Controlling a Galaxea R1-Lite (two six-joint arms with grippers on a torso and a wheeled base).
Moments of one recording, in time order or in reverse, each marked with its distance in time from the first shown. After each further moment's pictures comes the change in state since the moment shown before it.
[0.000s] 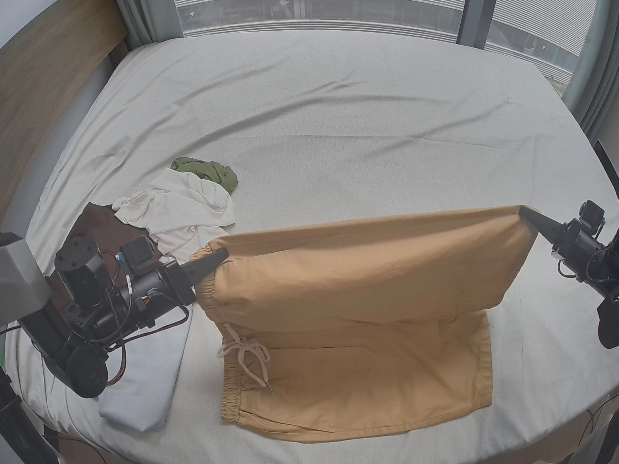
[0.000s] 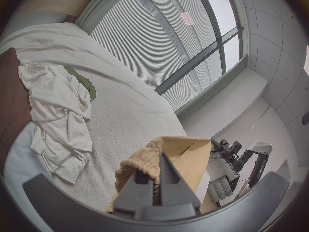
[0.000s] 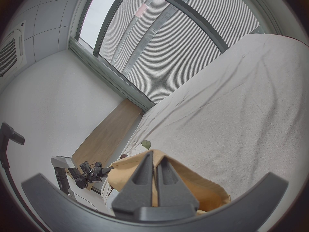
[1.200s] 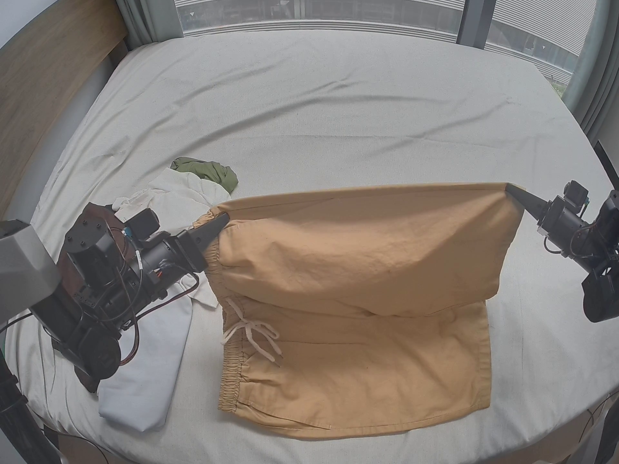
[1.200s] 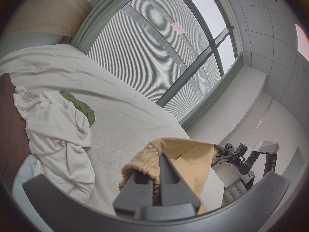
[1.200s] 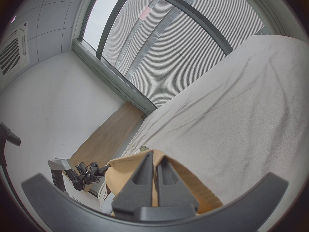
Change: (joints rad) left arm -0.026 0.047 -0.159 0.000 0.138 0.068; right arm 0.023 0.163 -0.239 0.001 -0.014 0.025
